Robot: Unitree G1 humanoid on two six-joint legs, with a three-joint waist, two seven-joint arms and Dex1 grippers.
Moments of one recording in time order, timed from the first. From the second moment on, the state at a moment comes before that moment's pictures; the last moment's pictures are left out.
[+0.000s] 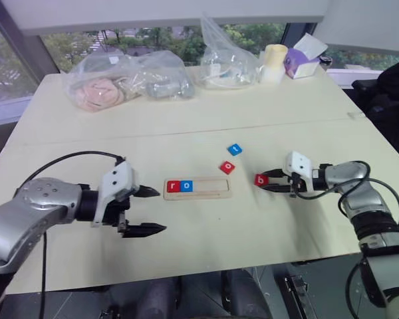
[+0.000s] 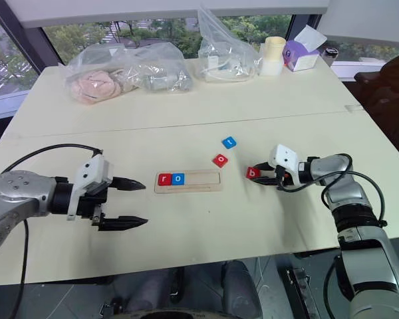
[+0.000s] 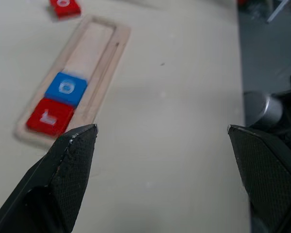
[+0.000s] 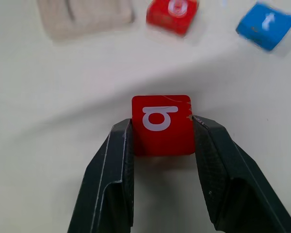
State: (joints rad) left arm -0.12 1.10 0.07 -0.47 -0.59 0.72 -1.08; right arm -0.60 -0.66 0.12 0.46 0.14 0.03 1.27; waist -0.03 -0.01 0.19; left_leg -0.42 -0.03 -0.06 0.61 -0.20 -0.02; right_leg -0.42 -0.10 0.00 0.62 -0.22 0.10
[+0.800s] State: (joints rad) left arm -0.08 1.02 0.13 -0.49 -0.62 0.72 -1.02; right arm -0.77 -0.46 0.38 0.27 0.02 0.24 1.21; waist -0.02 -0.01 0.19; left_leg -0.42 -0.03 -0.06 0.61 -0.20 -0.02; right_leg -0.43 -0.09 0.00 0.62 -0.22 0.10
